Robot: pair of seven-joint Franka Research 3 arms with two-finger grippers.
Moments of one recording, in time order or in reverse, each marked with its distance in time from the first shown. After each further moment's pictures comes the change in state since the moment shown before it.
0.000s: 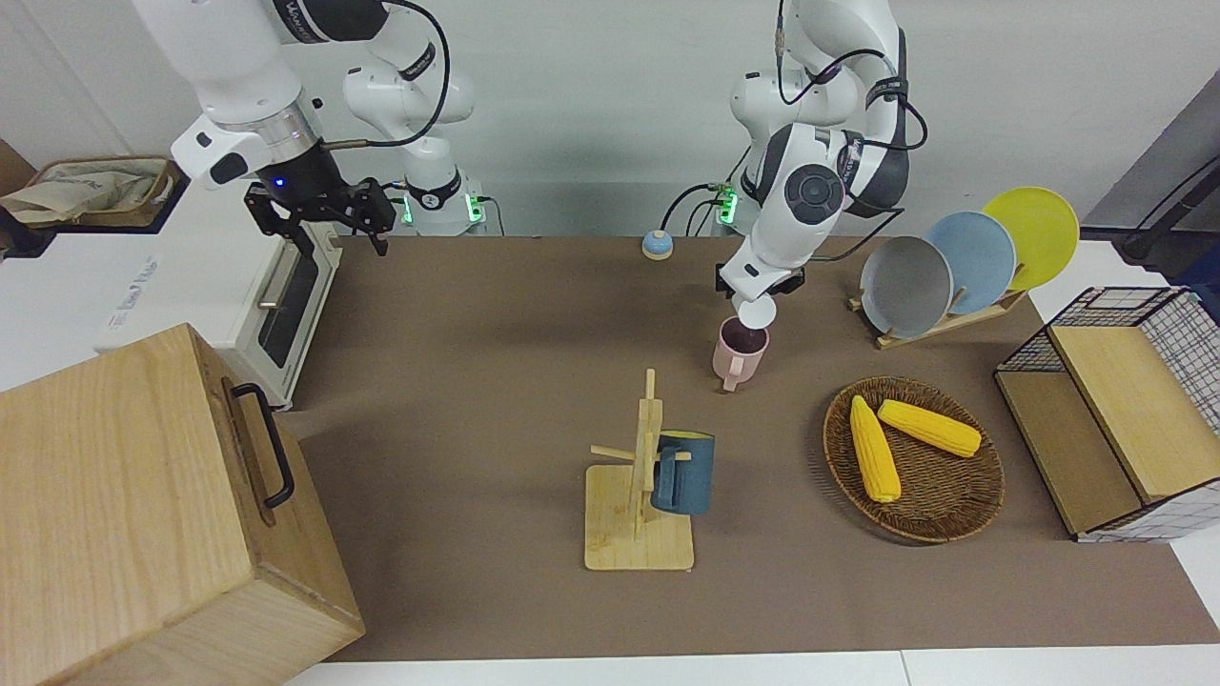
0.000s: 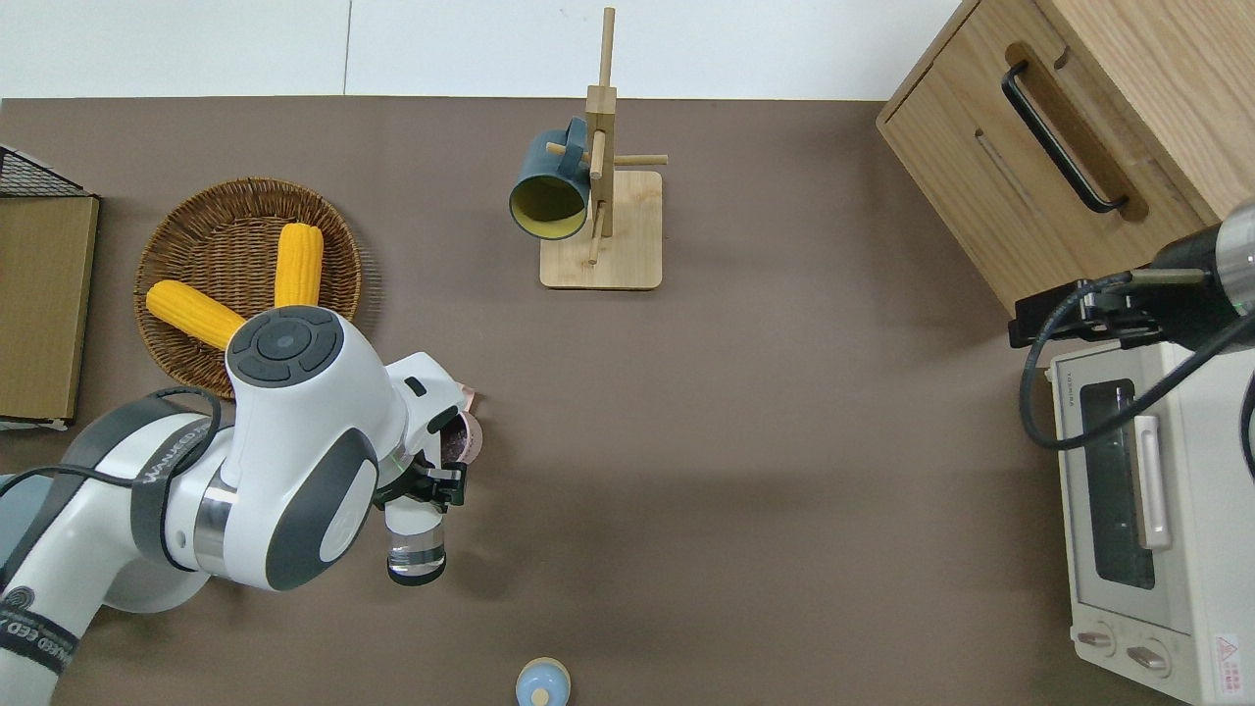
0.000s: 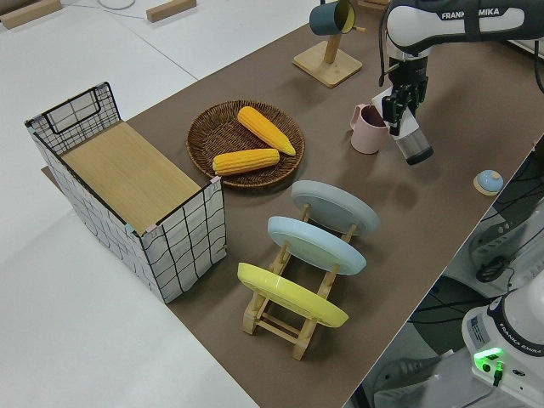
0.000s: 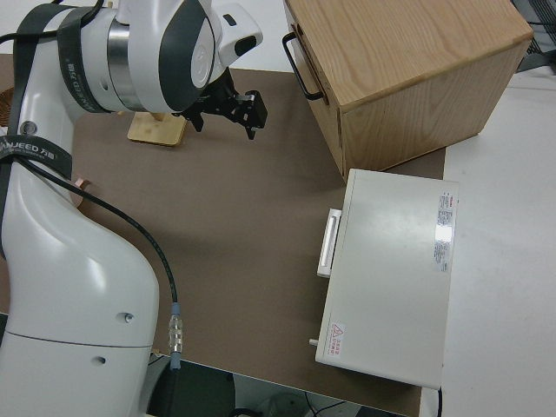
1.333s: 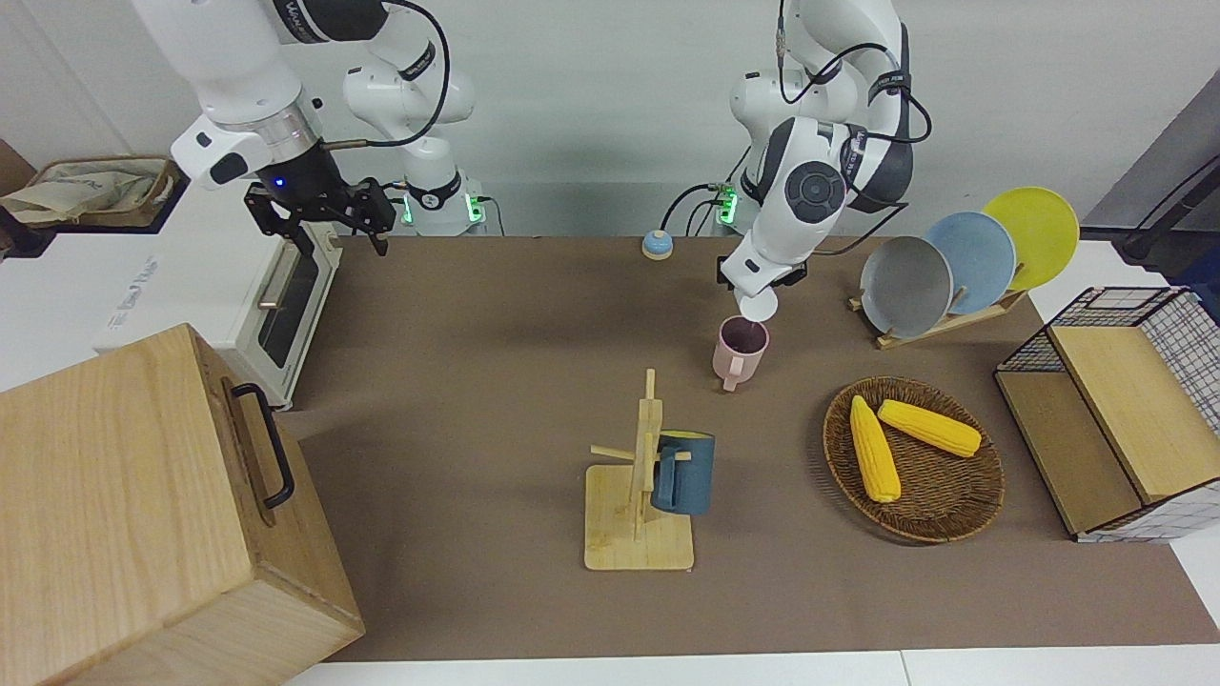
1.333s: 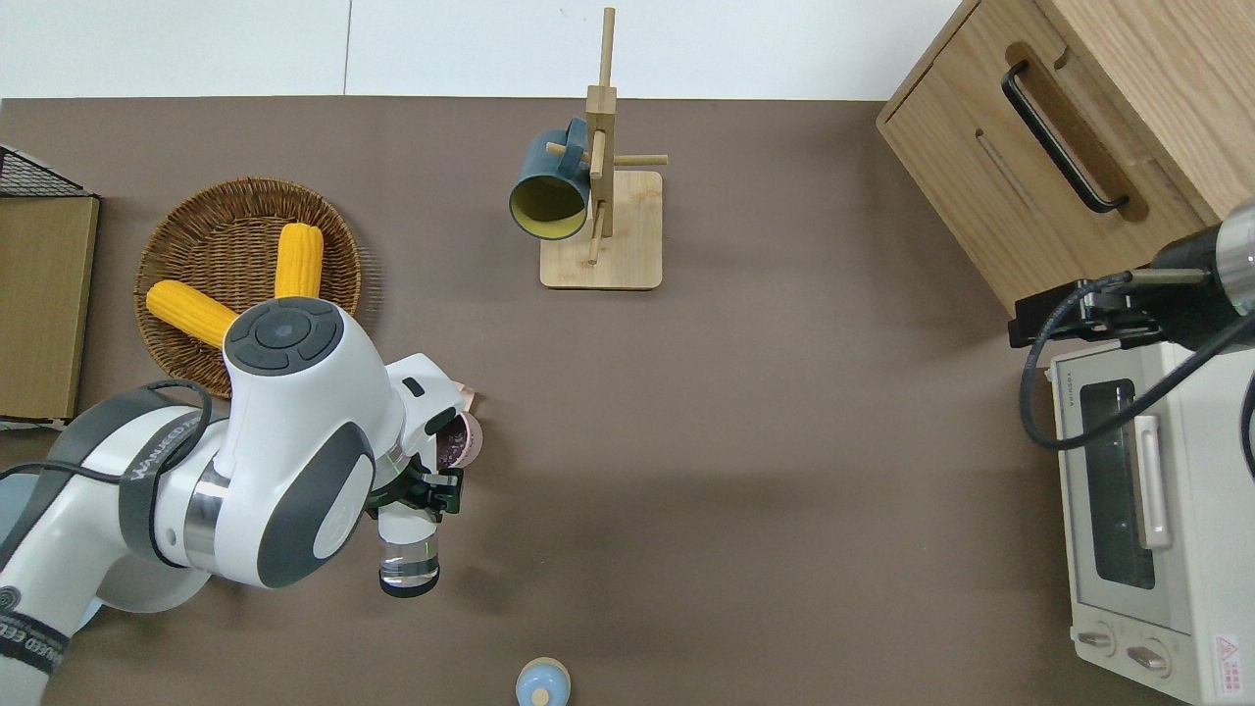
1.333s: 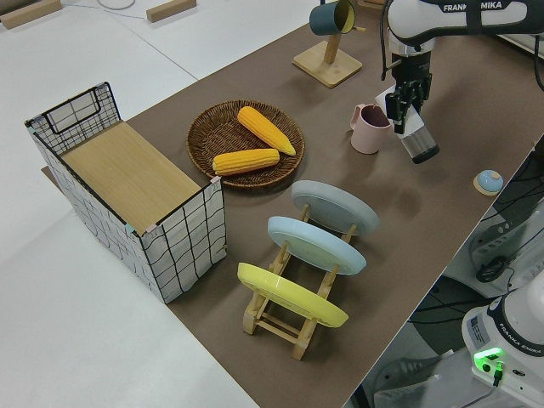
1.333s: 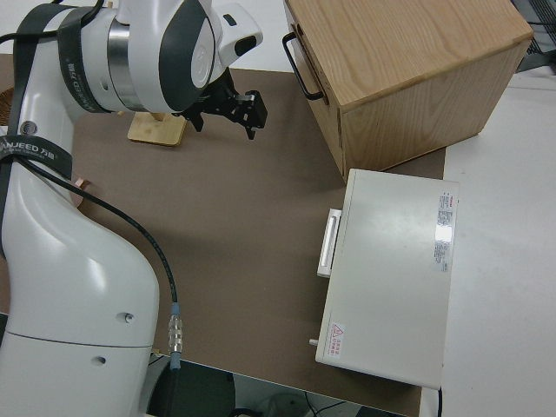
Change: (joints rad) left arm 0.000 0.000 0.000 0.033 0.002 -0.078 -0.001; right arm 0.000 0.000 0.000 0.000 0.001 0.000 0.000
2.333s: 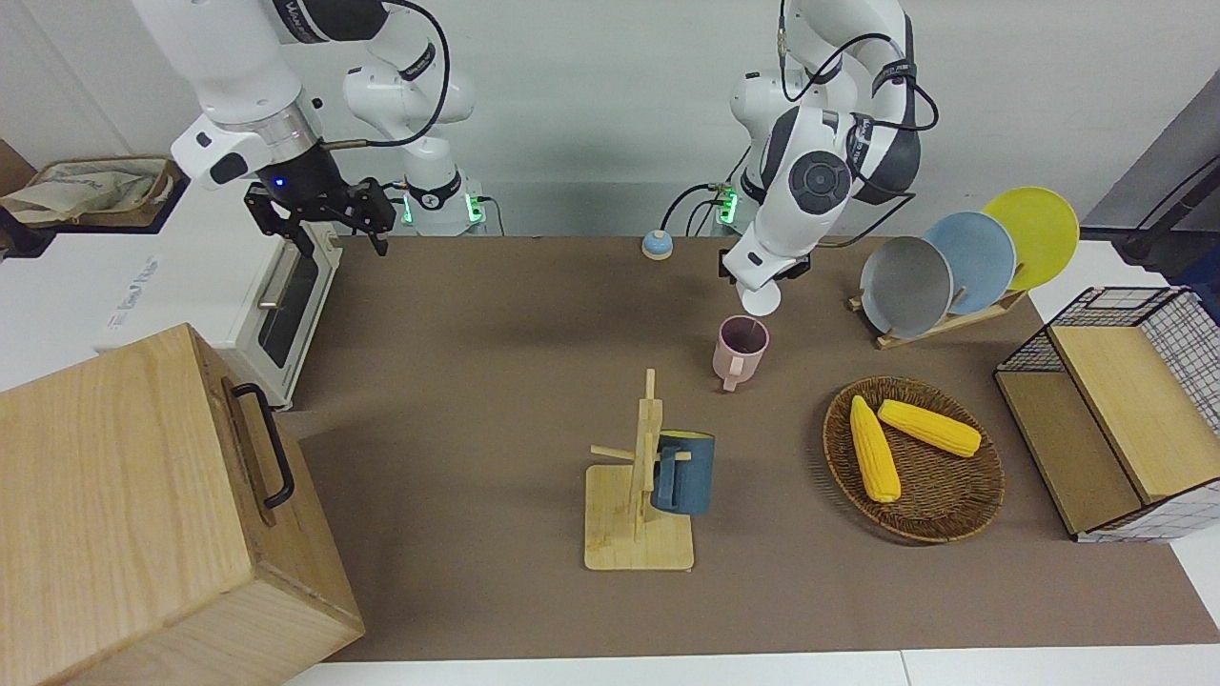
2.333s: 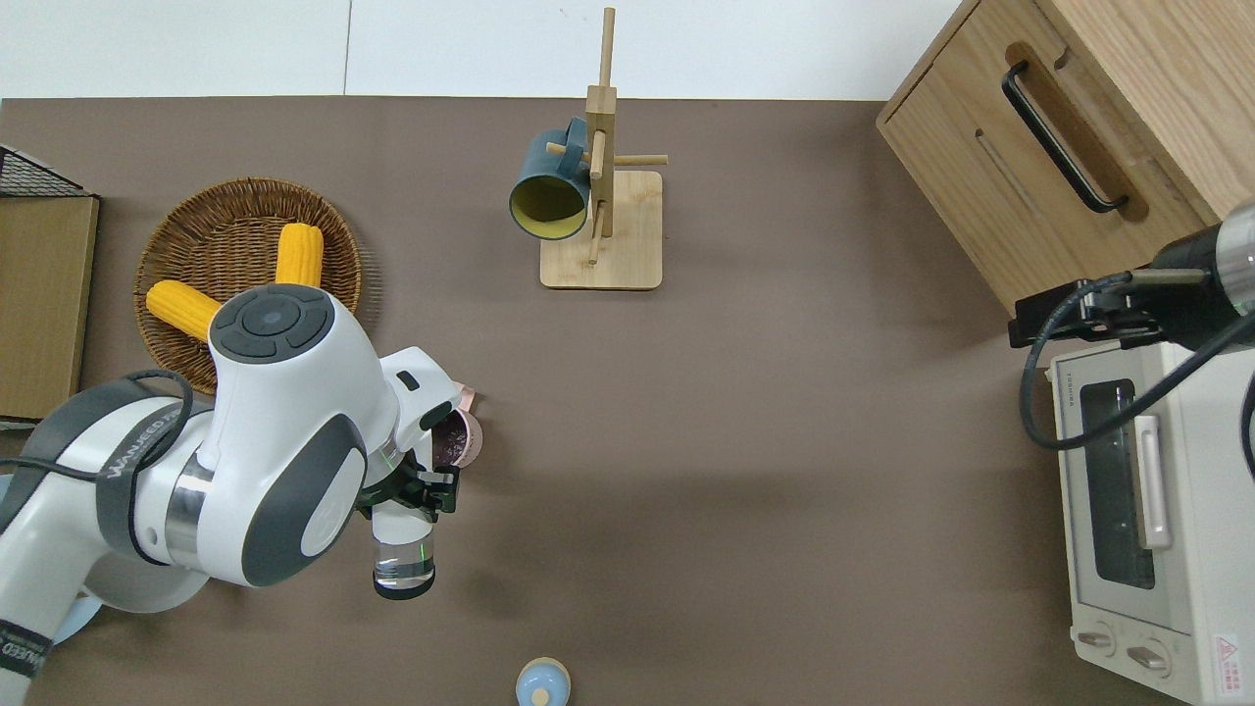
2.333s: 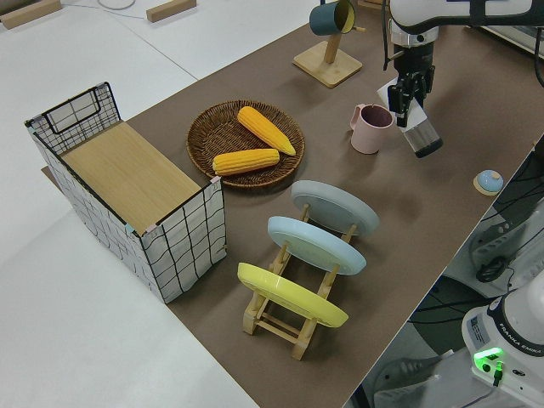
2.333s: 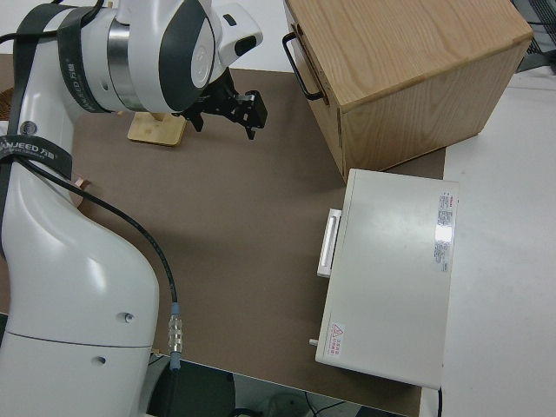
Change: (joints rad) left arm 0.000 -0.004 0.001 0.046 0.000 -0.058 -0.005; right arm 0.000 0.000 0.000 0.000 0.000 0.000 0.000
